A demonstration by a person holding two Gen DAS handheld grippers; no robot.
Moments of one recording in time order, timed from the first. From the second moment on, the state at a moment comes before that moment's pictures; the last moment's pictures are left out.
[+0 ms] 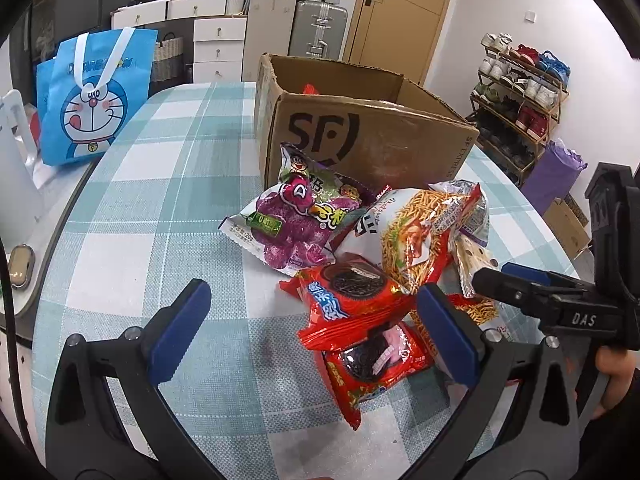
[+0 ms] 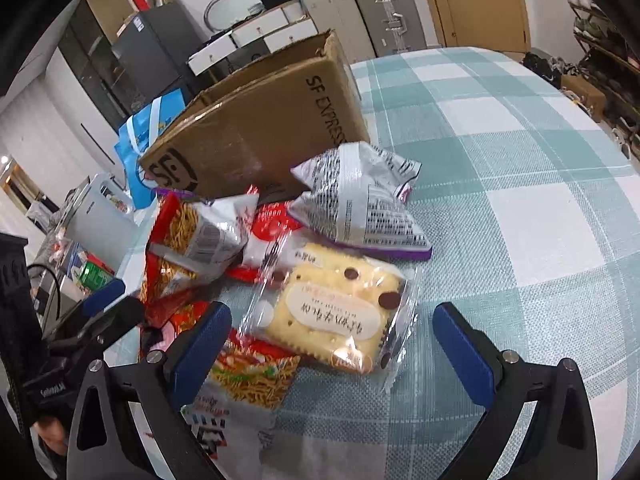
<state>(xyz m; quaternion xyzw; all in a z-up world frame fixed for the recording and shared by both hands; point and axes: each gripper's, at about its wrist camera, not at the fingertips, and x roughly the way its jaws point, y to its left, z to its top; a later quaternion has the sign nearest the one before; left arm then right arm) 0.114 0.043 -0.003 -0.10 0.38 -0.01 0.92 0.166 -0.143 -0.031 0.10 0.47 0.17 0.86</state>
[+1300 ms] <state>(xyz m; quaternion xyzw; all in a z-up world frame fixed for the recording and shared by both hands) 0.118 0.029 -0.015 -0.09 0.39 -0.03 0.92 0.138 -0.174 -0.028 0.13 0.42 0.21 0.87</state>
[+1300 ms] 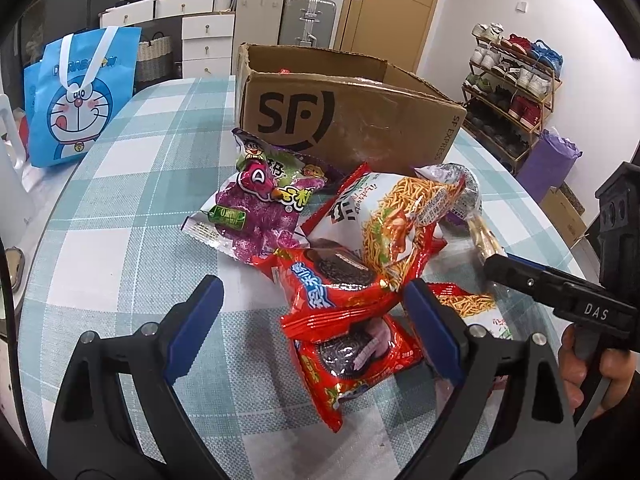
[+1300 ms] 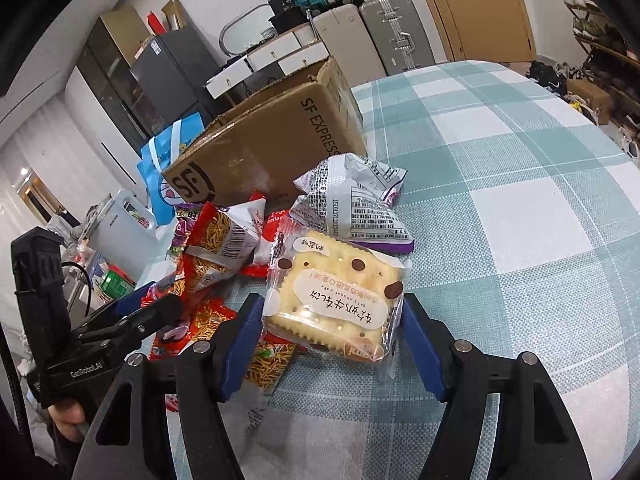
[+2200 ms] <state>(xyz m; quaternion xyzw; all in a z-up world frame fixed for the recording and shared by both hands) 0.110 0.016 -0.016 -0.08 0.37 -0.07 0.92 0.134 -0.175 -0.025 0.13 0.41 0.21 0.88</state>
